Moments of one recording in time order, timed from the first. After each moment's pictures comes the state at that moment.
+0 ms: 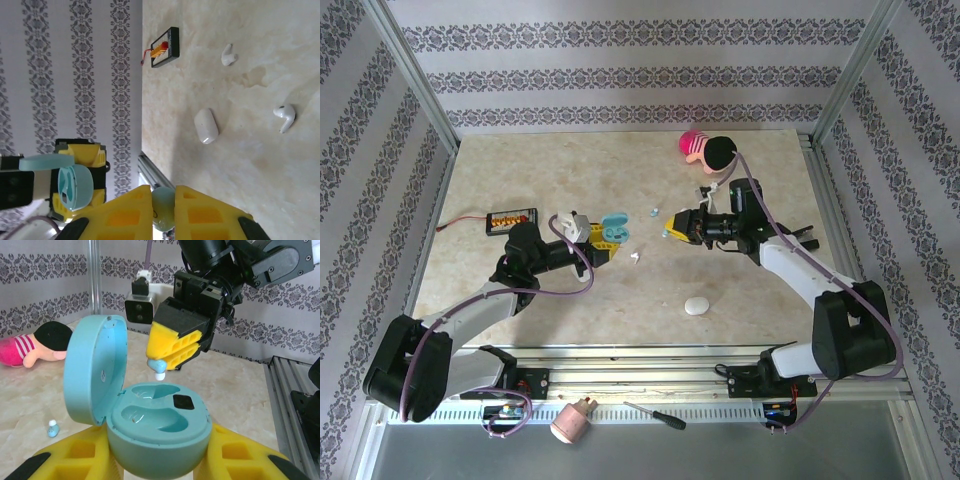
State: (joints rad) left arm -0.36 1.19 0.47 0.65 0.79 -0.03; right arm 0.26 1.39 0.83 -0.05 -0.96 0.96
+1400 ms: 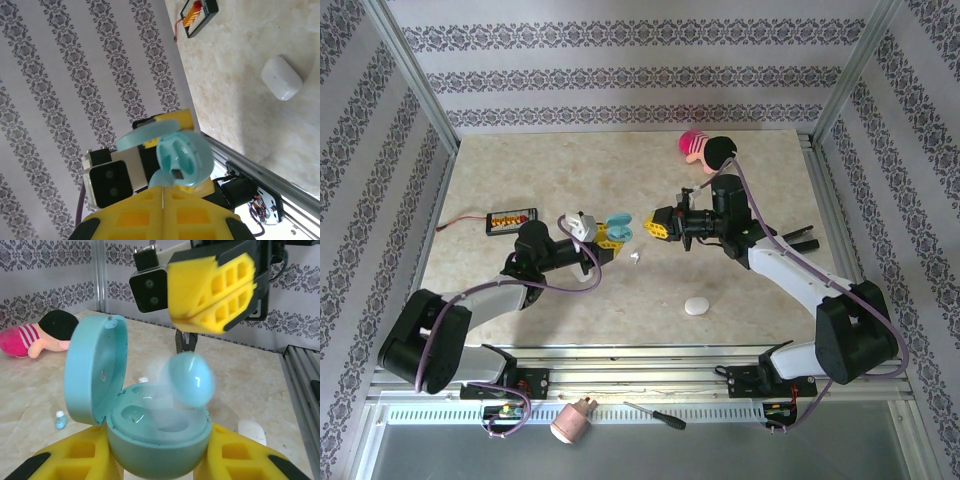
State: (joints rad) left arm -0.37 1.35 0.47 0.79 0.76 0.01; right arm 0.41 1.38 0.89 0.09 -0.93 1.49
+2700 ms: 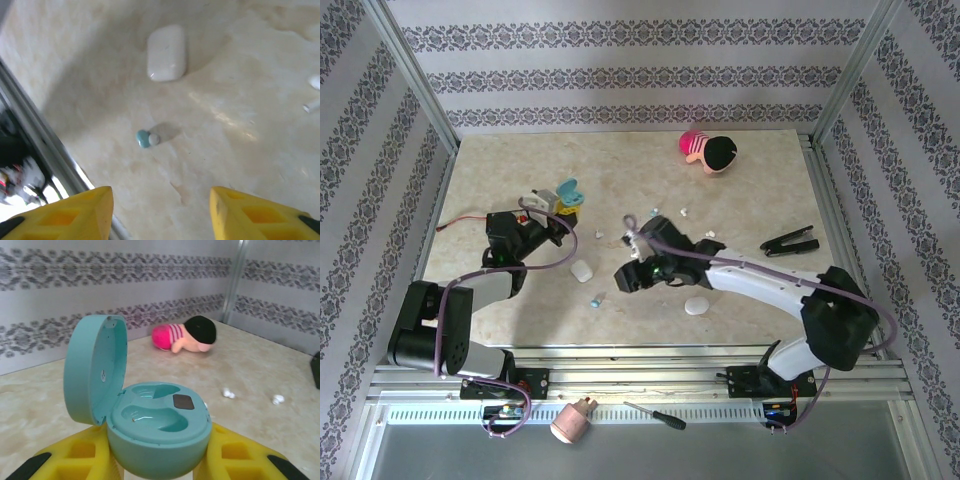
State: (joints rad) left arm -0.07 1.42 0.47 0.89 0.56 -0.03; right arm 0.88 1.51 0.98 -0.36 -0.30 0.36
